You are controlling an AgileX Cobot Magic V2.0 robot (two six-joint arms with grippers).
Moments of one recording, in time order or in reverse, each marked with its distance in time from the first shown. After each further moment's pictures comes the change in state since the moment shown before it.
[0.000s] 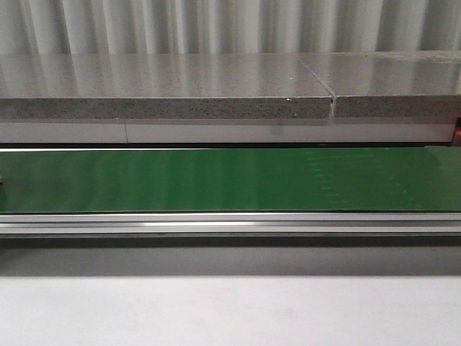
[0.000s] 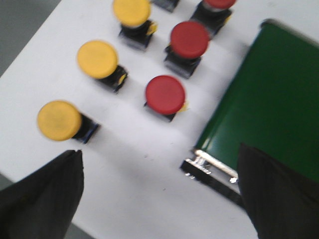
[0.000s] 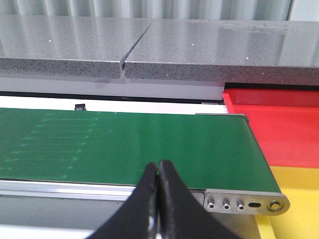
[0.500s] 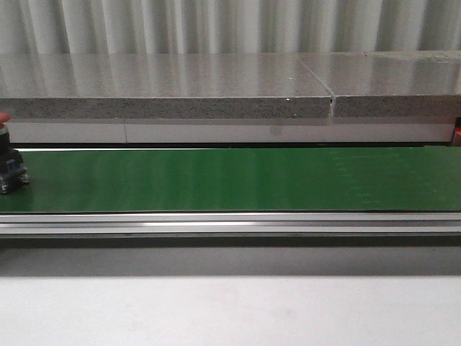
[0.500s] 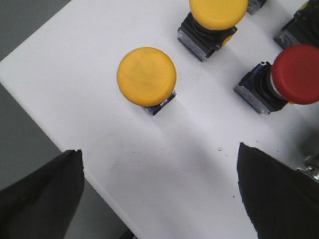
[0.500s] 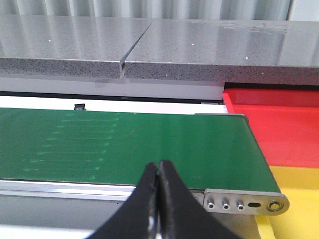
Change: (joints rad) left arm 0.202 0.061 0.185 0.036 -0.174 -0.052; right arm 0.000 0.000 0.000 0.000 0.000 0.000
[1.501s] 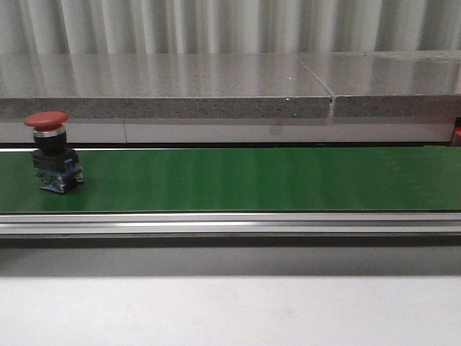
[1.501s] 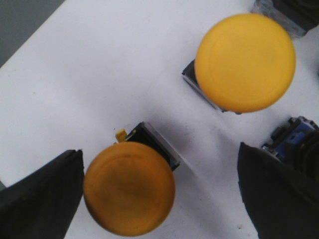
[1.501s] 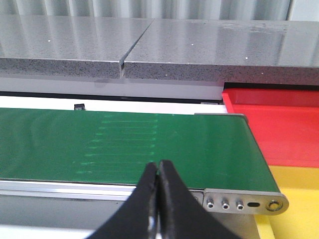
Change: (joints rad) left arm 0.008 0.367 -0.179 0.049 -0.071 -0.008; right arm 0.000 0.000 0.000 0.000 0.000 0.000
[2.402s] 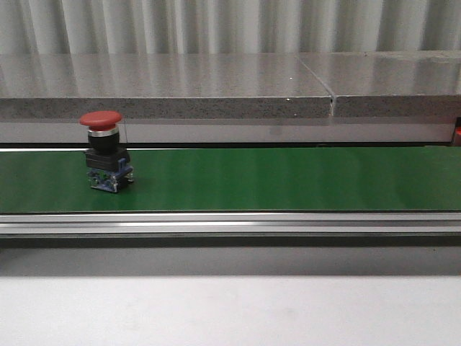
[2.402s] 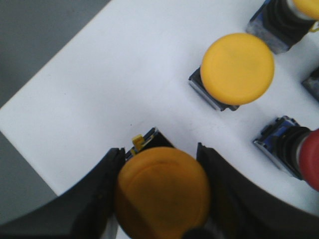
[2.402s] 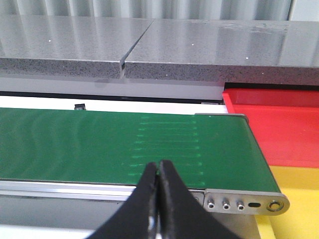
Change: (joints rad) left arm 0.002 -0.151 -0.002 0.017 0.076 -0.020; right arm 0.000 0.000 0.000 0.000 0.000 0.000
